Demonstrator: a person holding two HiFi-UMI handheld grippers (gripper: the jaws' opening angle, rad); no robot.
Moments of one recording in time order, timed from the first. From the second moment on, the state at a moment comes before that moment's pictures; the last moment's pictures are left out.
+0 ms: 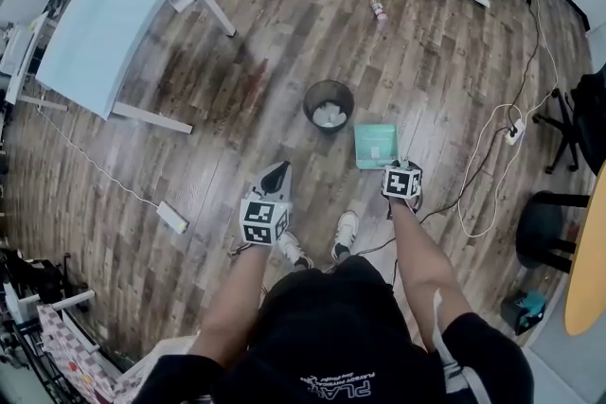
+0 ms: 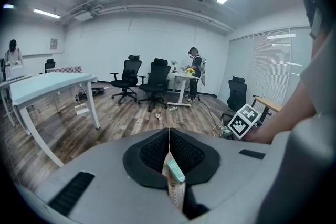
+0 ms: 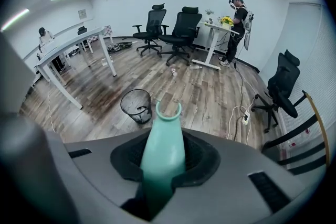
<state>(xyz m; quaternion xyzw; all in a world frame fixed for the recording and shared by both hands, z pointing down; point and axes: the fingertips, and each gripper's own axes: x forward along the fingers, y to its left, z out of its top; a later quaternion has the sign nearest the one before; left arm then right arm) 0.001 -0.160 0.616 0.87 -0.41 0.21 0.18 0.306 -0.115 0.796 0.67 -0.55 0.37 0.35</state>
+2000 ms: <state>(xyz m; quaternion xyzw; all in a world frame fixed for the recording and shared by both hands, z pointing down) 0.043 -0.163 0.561 0.90 -0.38 0.13 0.19 0.279 -0.128 0.652 0.70 -0.64 0.22 0.20</state>
